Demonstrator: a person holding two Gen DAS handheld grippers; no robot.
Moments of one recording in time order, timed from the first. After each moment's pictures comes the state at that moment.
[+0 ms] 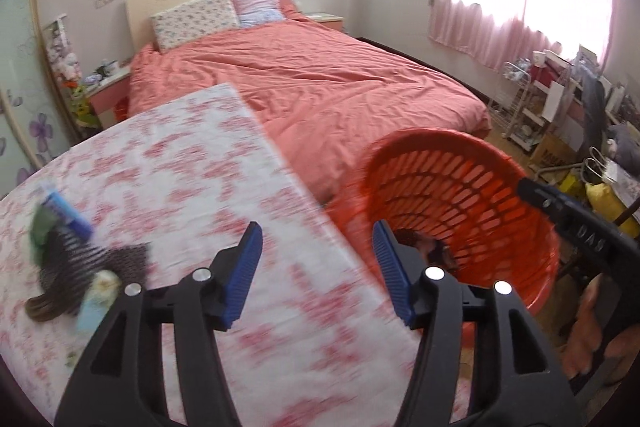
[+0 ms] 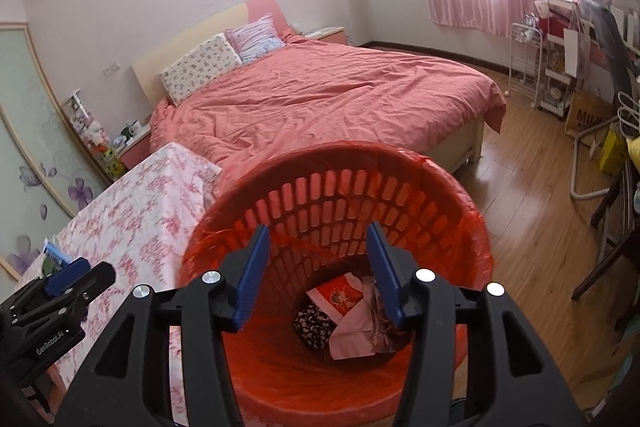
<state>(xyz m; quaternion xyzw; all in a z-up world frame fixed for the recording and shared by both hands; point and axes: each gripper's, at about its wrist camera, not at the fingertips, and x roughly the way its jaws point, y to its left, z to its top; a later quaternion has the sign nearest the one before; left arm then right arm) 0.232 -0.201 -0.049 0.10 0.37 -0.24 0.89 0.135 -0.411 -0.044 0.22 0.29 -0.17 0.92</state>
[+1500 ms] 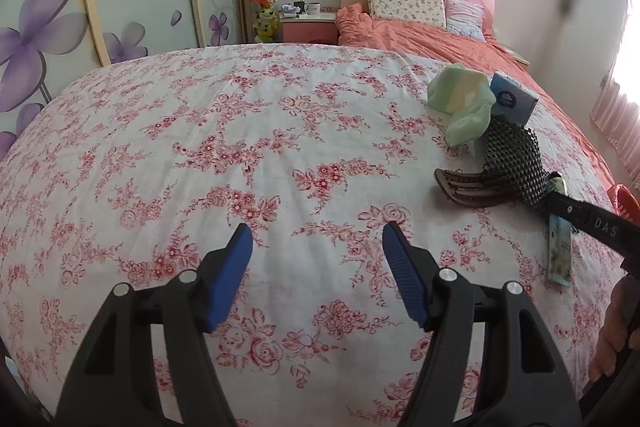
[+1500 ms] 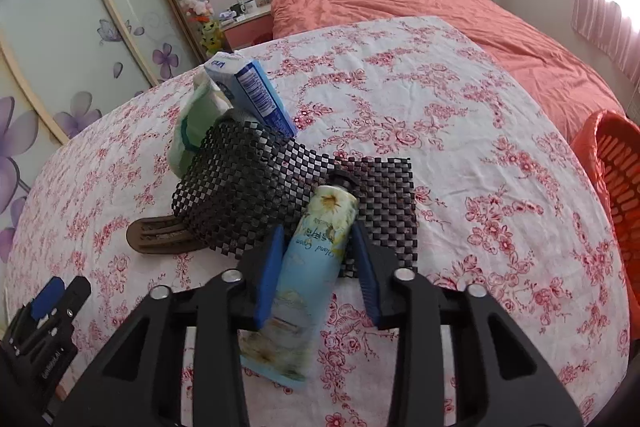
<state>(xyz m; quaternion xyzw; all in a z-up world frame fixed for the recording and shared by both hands) 0.225 0.155 -0.076 -0.03 0.39 0.04 0.92 0.251 -0.108 -0.060 0.11 0.42 0.02 0.90</state>
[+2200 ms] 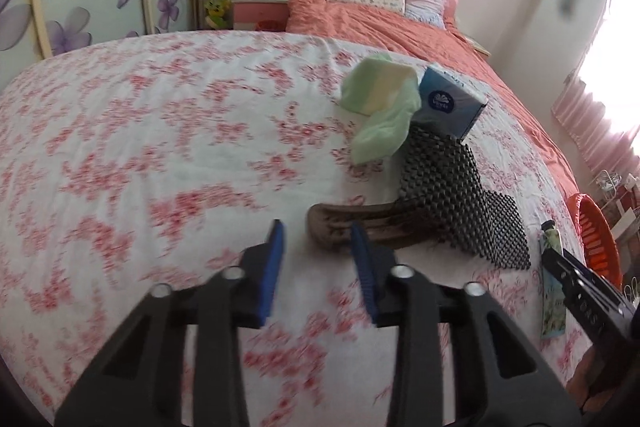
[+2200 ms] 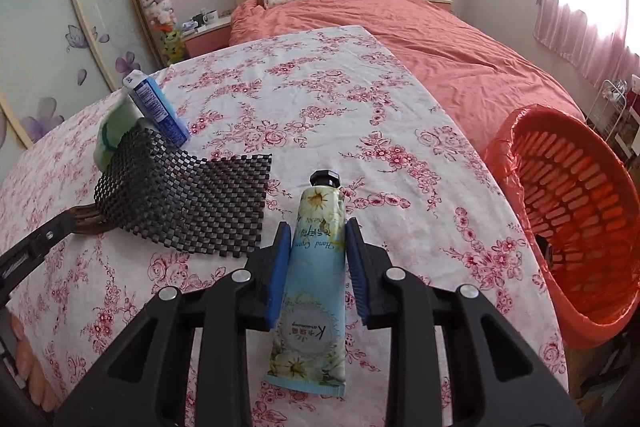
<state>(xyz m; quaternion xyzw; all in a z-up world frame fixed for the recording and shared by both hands) 0.287 0.094 -0.084 -0.07 0.43 -0.05 0.90 0.232 -0.171 -0.068 0.10 0.41 -0.05 0.91</state>
